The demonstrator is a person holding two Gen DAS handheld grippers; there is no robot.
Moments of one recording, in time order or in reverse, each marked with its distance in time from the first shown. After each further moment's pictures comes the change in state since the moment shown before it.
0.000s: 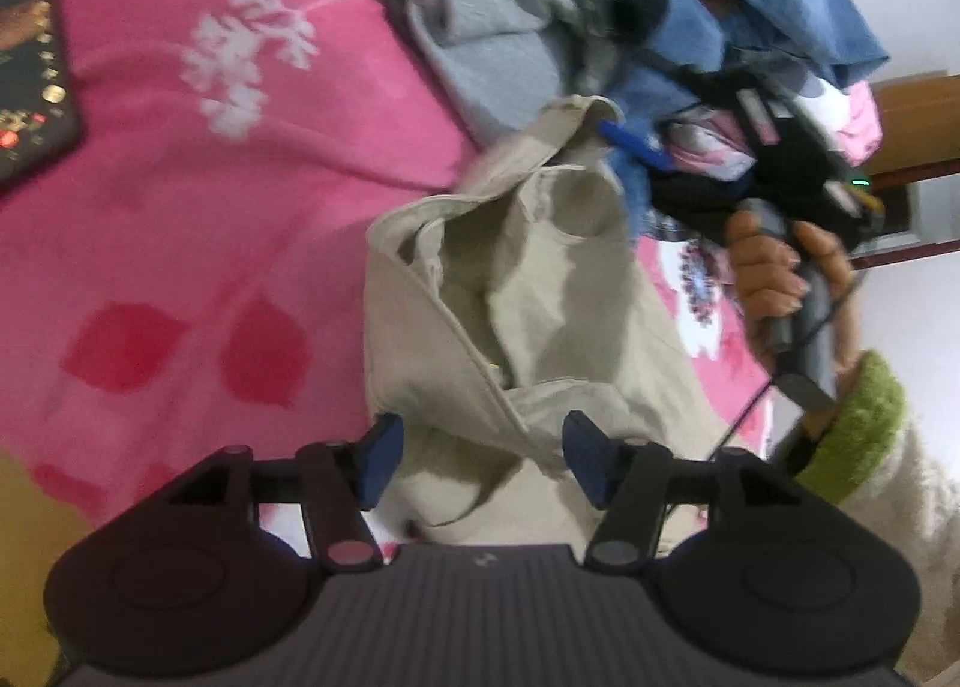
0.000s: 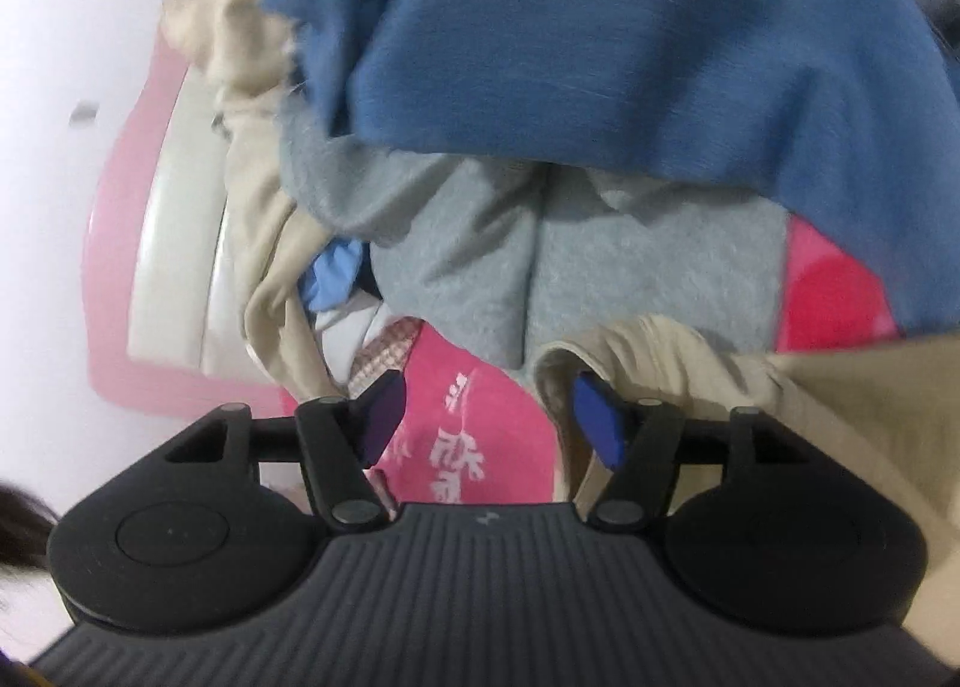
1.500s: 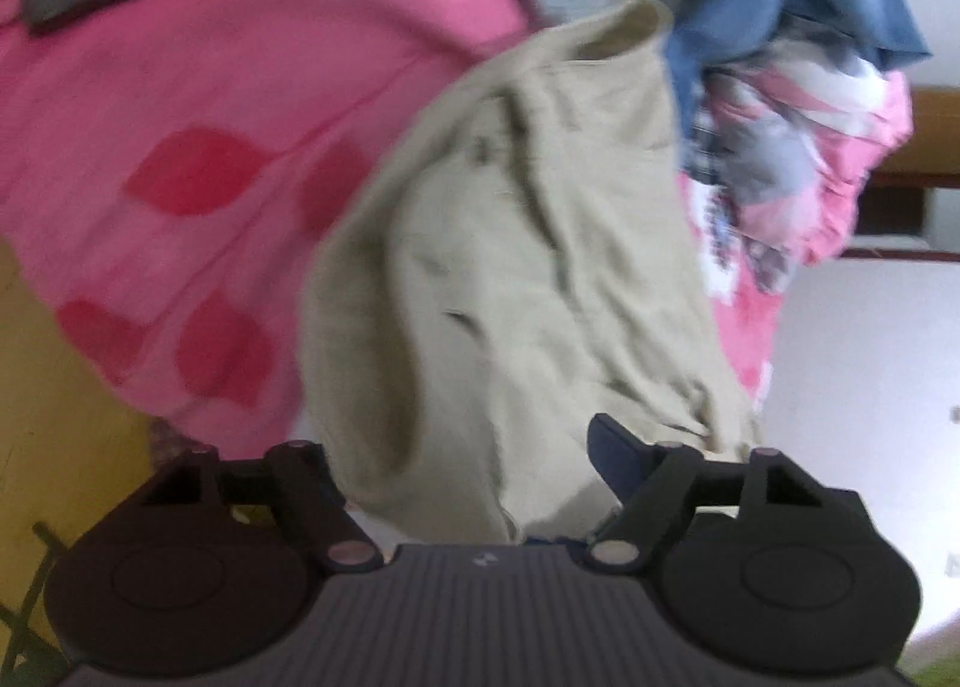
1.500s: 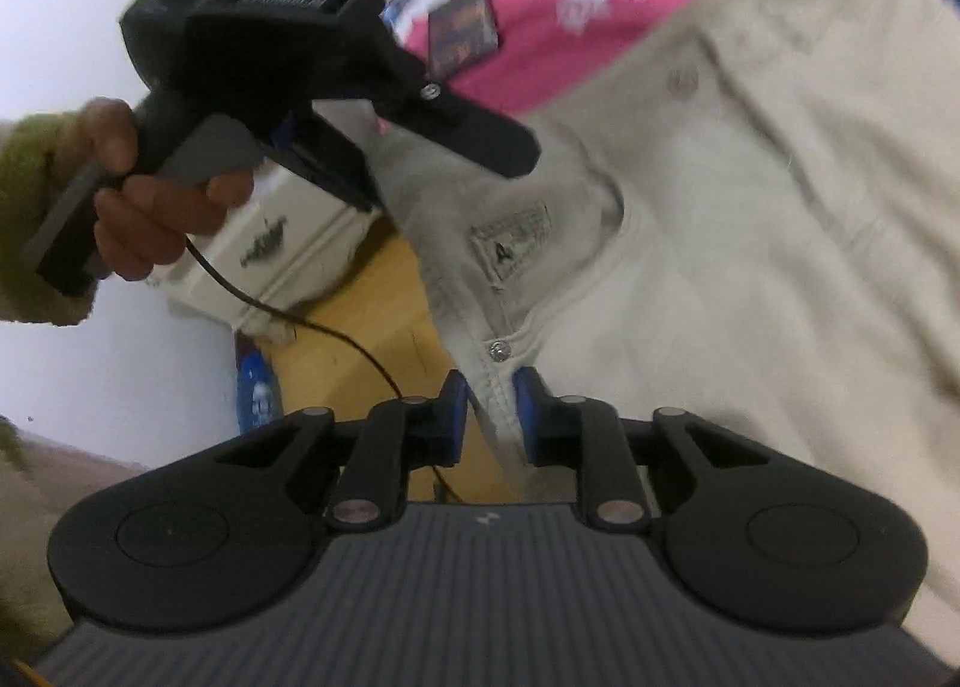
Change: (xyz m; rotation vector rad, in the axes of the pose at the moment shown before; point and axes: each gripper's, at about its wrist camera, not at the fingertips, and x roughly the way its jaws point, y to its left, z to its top) left arm 0.002 0.029 -0.047 -0.129 0.137 0.010; right arm -0.043 0.049 -0.289 -0.697 0.494 -0.179
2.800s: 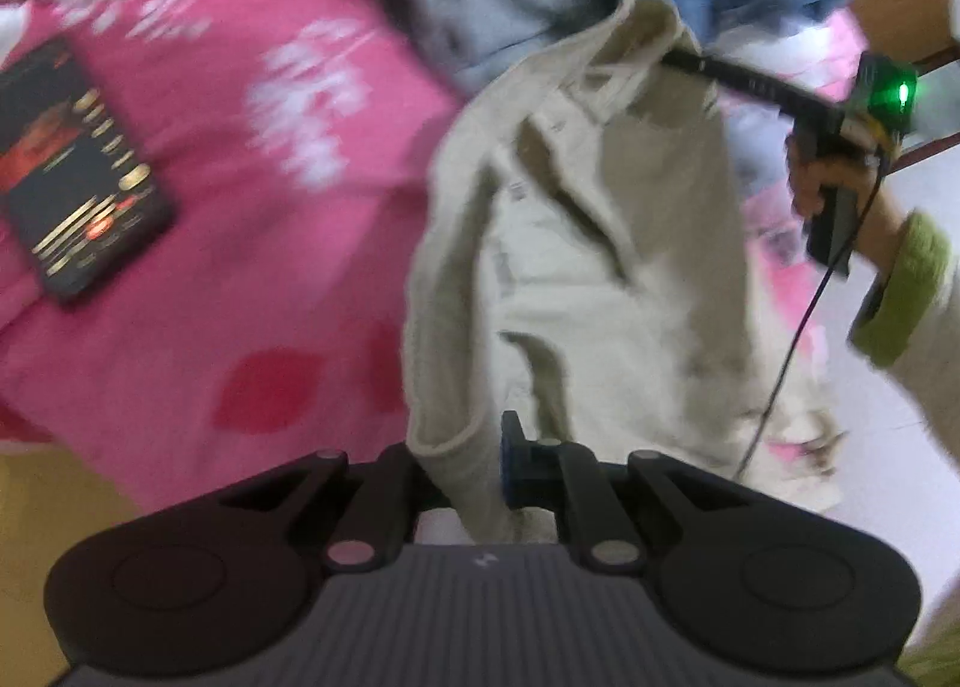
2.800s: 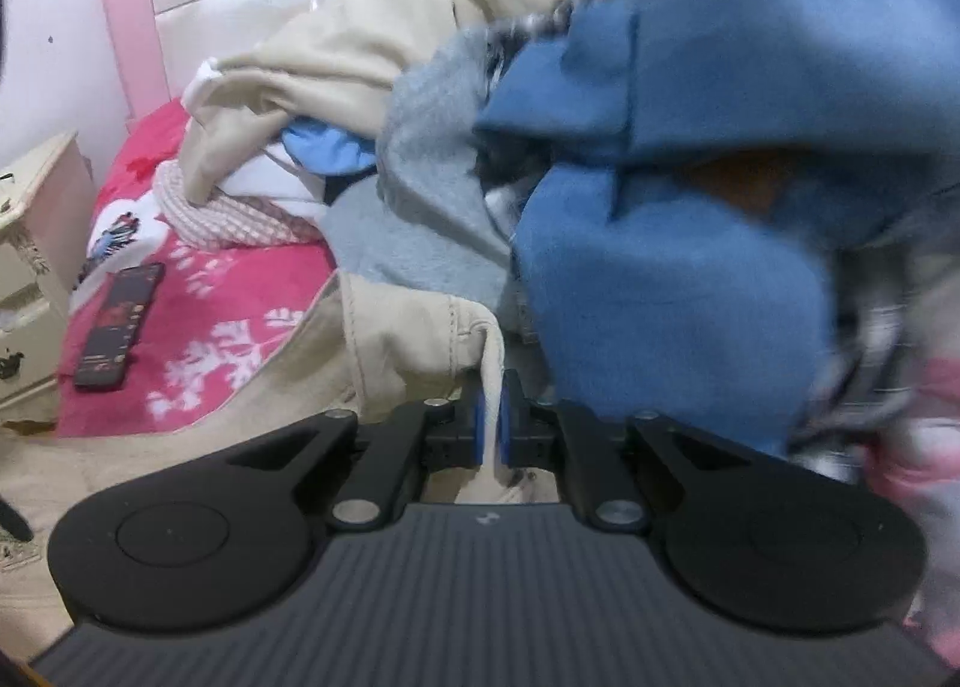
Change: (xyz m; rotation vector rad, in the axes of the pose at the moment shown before) left arm -0.032 0.007 0.034 0.303 -0.103 0.131; right arm -0.077 -0.172 0.232 -0.270 -0.375 -0.435
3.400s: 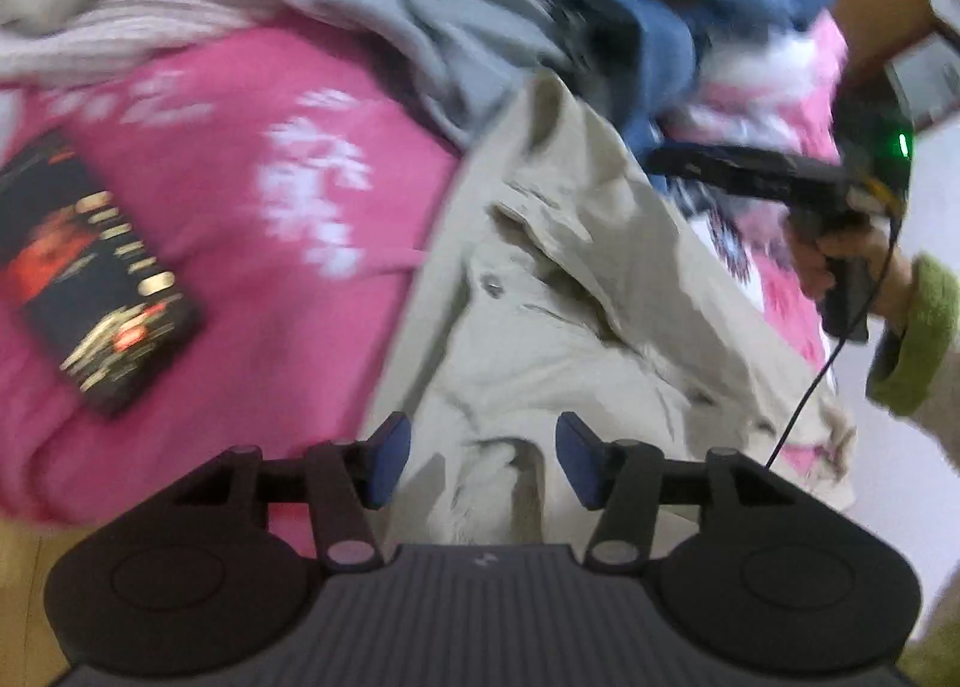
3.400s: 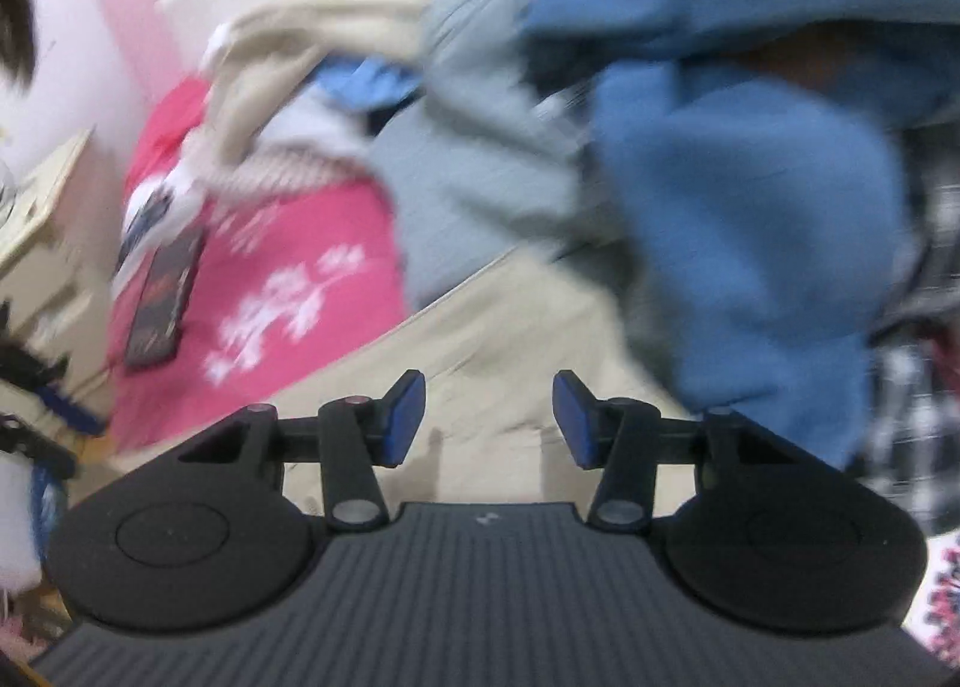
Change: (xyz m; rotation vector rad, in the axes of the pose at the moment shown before) left arm -0.004 -0.023 0.041 0.130 -0.050 -0.013; right arm -0.006 0.040 -0.009 0.074 0.146 0.088
